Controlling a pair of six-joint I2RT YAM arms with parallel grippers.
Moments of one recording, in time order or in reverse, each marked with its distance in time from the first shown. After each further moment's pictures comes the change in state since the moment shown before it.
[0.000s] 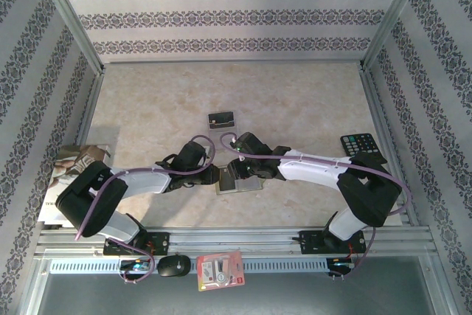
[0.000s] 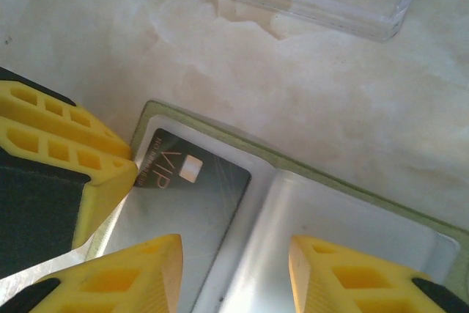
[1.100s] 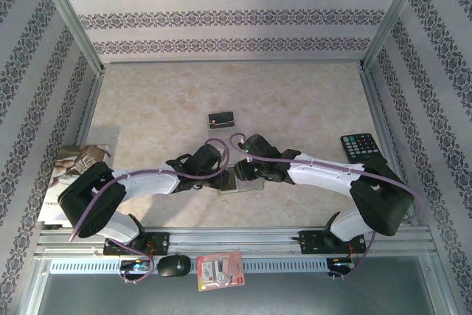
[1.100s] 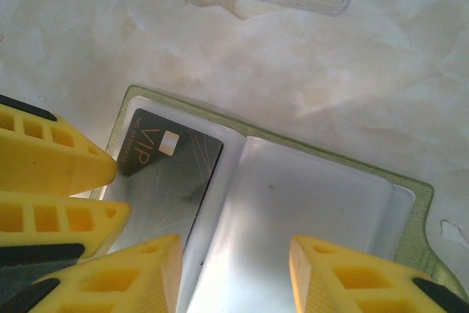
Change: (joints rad) left arm -0.155 0.000 0.121 -0.179 -0.146 0.067; right arm -0.023 -0.101 -0.081 0.002 0.003 0.030
